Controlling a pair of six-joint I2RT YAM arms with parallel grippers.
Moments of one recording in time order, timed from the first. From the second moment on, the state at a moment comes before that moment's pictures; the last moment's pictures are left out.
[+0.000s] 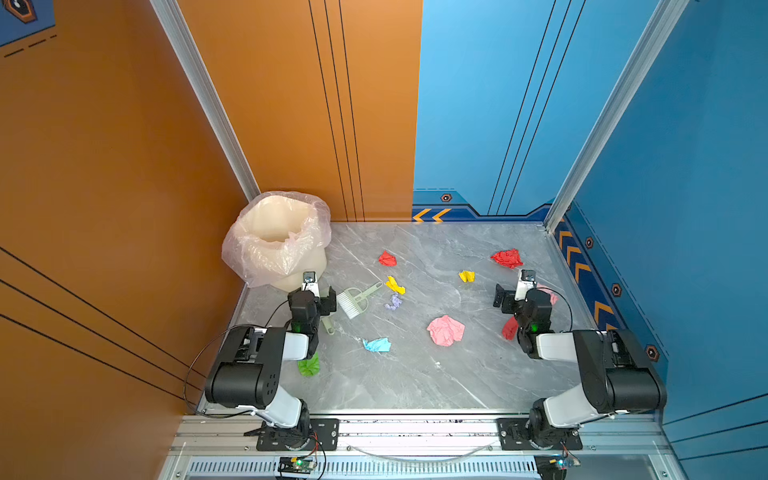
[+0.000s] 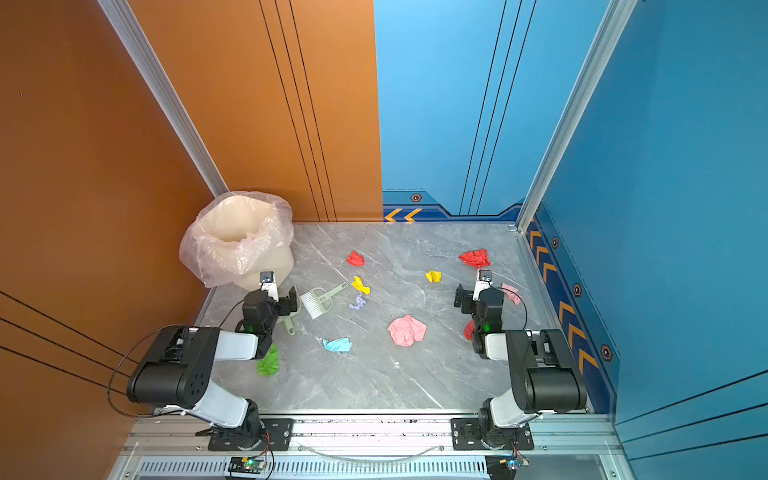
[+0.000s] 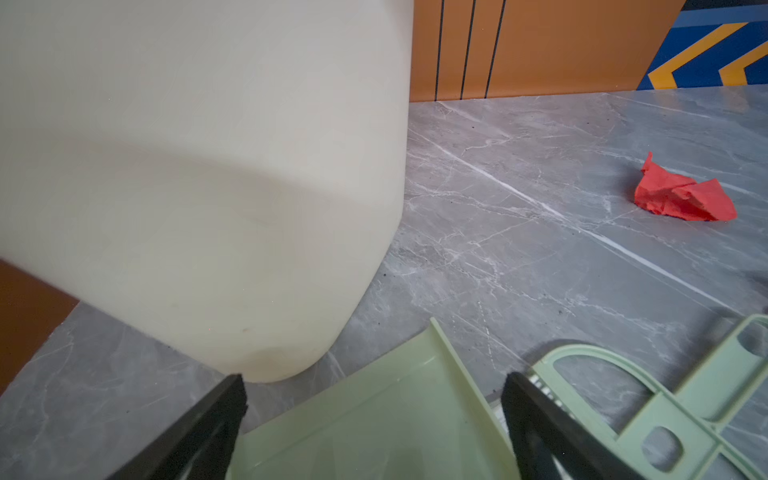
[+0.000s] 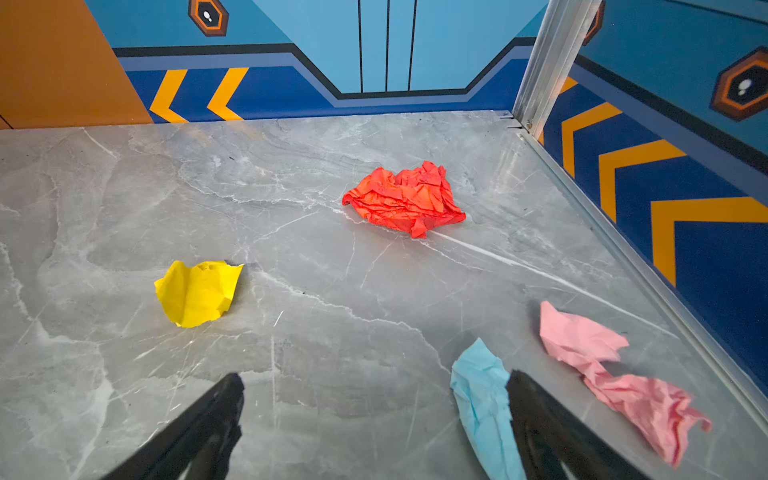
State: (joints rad) left arm -0.04 1.56 0.37 0.82 -0.17 0.01; right arm 0.01 1.52 0.37 0.79 0.10 0.03
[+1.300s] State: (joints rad) left arm -0.05 1.53 0.36 0.82 -0.10 0.04; right arm 0.02 1.52 0.37 0.79 0.11 0.03
